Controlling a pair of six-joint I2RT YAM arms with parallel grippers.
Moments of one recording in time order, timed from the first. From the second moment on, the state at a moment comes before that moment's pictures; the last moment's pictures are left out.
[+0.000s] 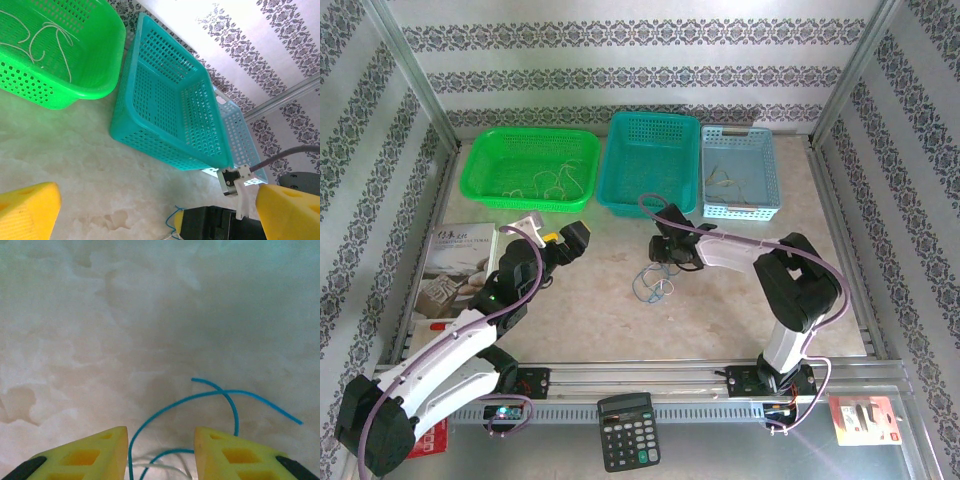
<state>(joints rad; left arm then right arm) -0.50 0.84 0.47 0.10 -0.16 -0.81 0.63 1.77 1.01 -0.31 0.05 0.63</state>
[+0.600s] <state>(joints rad) -0.50 0.84 0.47 0.10 -0.16 -0.81 0.63 1.89 1.12 -0.33 0.07 0.63</state>
